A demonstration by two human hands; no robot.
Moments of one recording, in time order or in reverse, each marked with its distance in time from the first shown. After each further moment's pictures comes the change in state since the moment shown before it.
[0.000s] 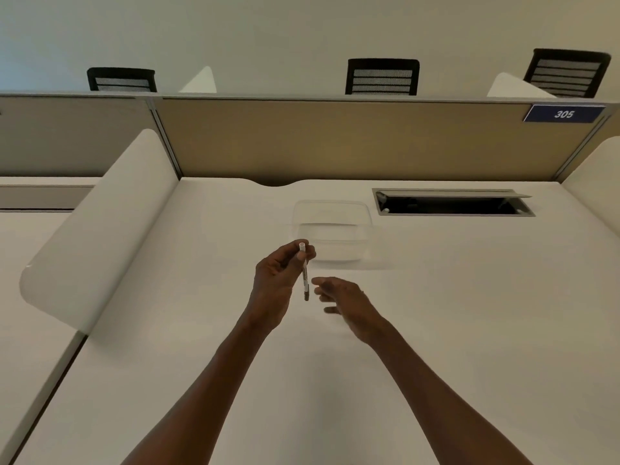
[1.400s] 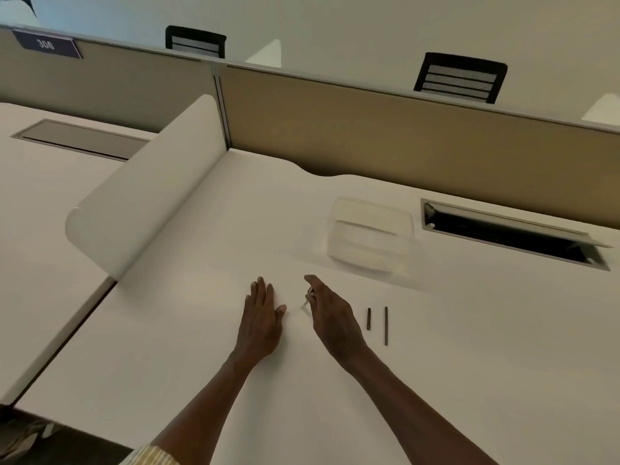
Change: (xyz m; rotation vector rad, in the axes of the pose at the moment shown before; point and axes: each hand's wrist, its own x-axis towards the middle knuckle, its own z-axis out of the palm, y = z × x) left_hand -0.030 -0.130 -0.103 1.326 0.187 -0.234; right_hand 0.024 0.035 0.048 -0.842 0.103 -0.935
